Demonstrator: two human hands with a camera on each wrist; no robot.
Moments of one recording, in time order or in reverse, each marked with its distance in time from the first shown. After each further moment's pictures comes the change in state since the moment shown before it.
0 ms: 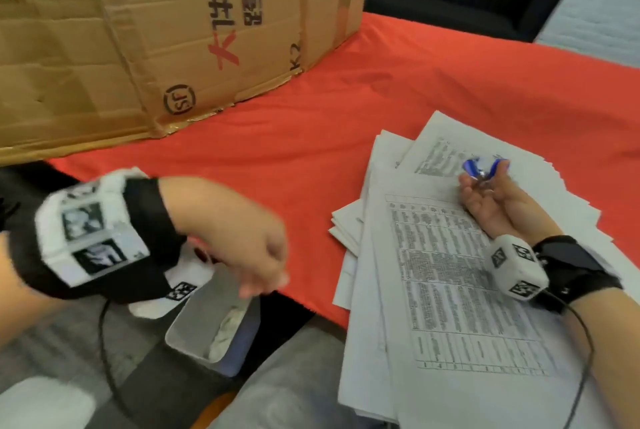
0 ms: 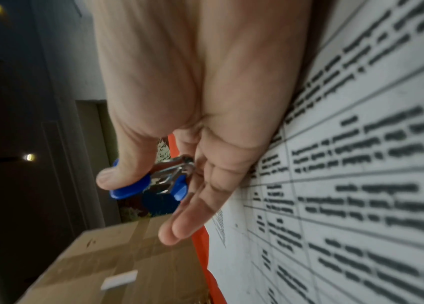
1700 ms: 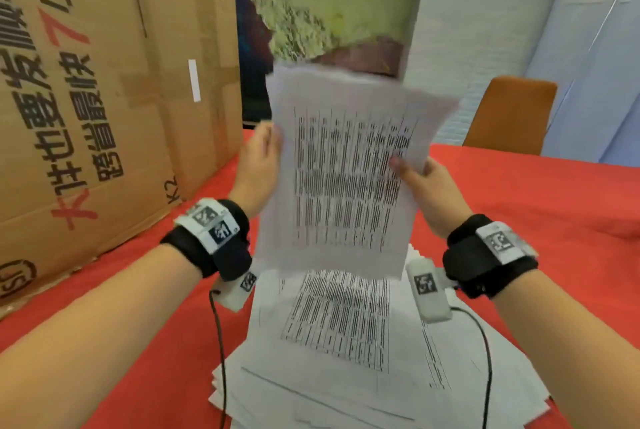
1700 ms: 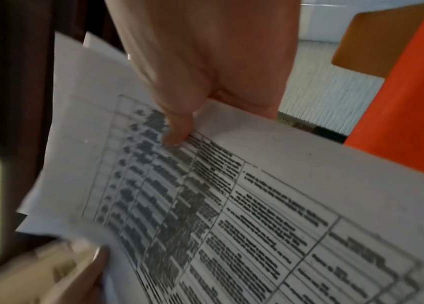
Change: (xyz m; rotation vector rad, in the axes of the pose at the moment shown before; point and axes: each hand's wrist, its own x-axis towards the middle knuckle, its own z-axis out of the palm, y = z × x) left_hand 0.102 0.099 -0.221 -0.715 1.575 0.792; right_hand -0.008 -0.160 0.080 -0.842 0.118 -0.628
